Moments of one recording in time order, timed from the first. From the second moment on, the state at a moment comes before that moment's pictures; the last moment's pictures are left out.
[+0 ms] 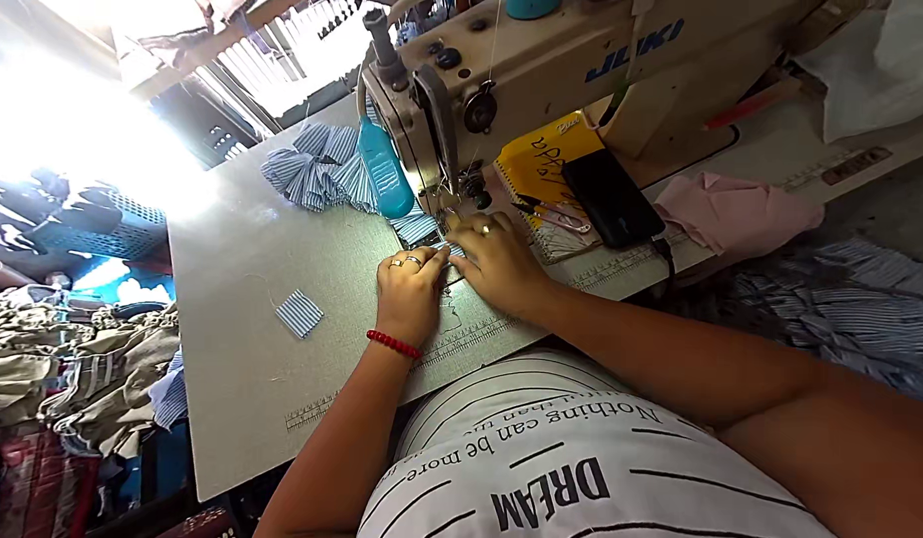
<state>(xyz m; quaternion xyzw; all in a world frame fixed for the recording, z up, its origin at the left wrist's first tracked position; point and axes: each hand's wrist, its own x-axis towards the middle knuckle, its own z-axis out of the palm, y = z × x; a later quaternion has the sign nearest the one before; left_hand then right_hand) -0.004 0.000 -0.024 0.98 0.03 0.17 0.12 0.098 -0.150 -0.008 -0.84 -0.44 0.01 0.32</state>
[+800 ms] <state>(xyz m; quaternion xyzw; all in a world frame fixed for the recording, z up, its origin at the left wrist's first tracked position) 0.008 0.016 -0.024 0.99 0.06 0.13 0.10 0.090 -0.160 -0.013 -0.87 -0.45 0.07 0.18</state>
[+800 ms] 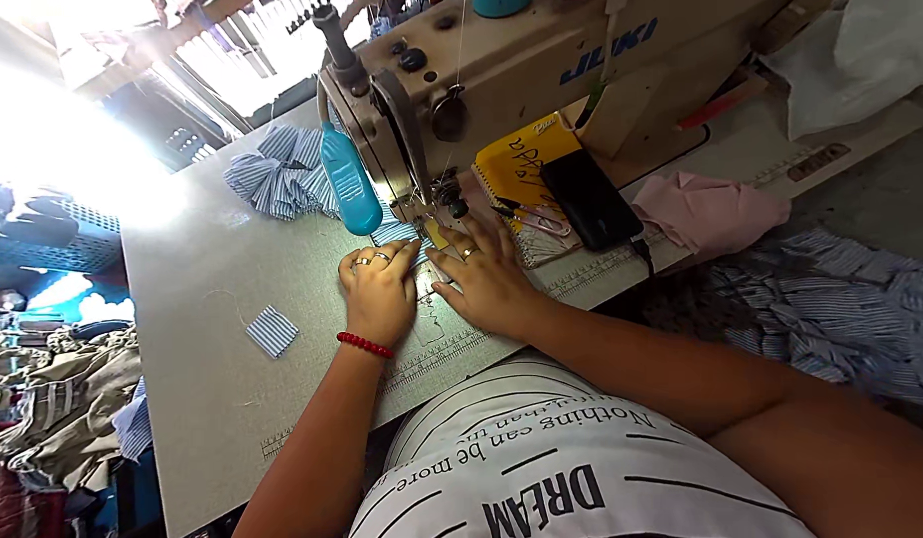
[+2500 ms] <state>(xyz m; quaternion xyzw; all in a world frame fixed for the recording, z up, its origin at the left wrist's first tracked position) -0.110 0.083 0.016 0.78 0.56 0.15 0.23 0.091 -0.163 -0.025 -0.84 -0.48 -0.02 0.26</state>
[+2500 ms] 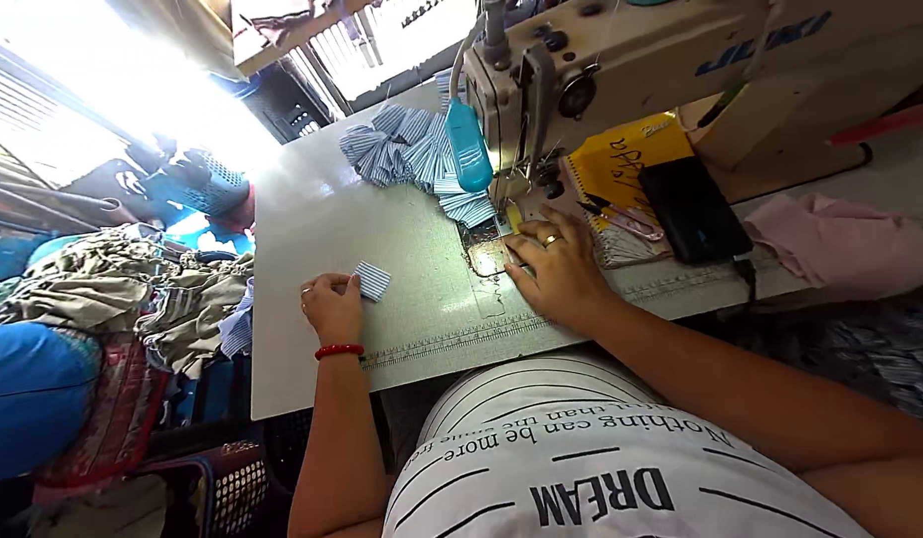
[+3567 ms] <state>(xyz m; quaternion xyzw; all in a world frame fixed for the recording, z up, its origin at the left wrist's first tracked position) -0.053 -0.037 0.030 0.64 0.23 0.26 0.69 0.056 -0.157 0.014 -0.67 -0.36 0.13 0.64</state>
